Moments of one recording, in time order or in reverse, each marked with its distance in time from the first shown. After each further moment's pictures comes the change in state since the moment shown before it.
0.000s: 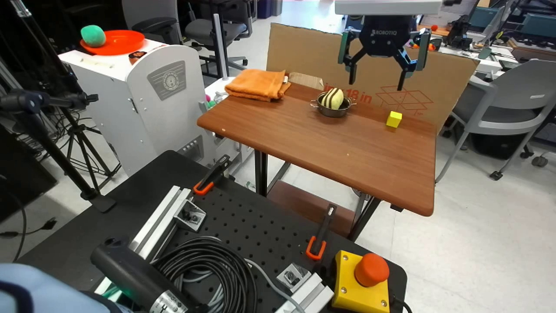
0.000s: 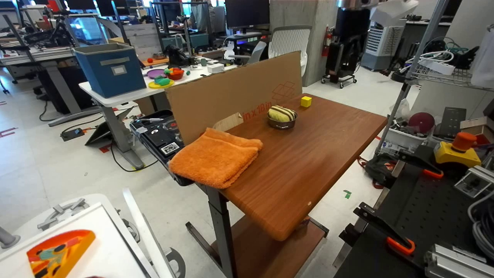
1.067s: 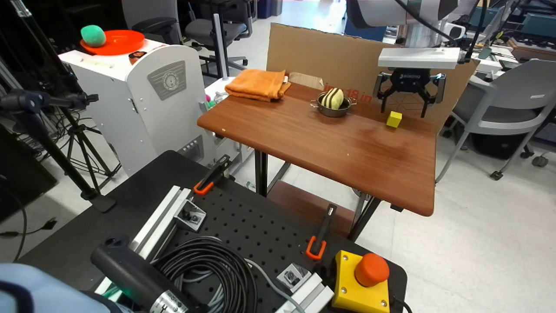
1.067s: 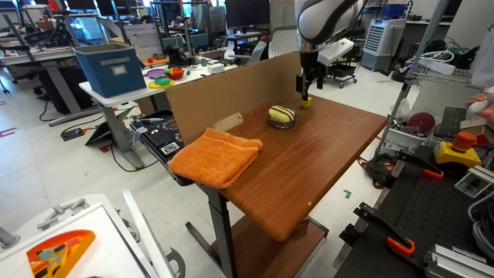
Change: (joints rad) arm 0.000 0.619 -0.079 0.695 0.010 -0.134 -0.079
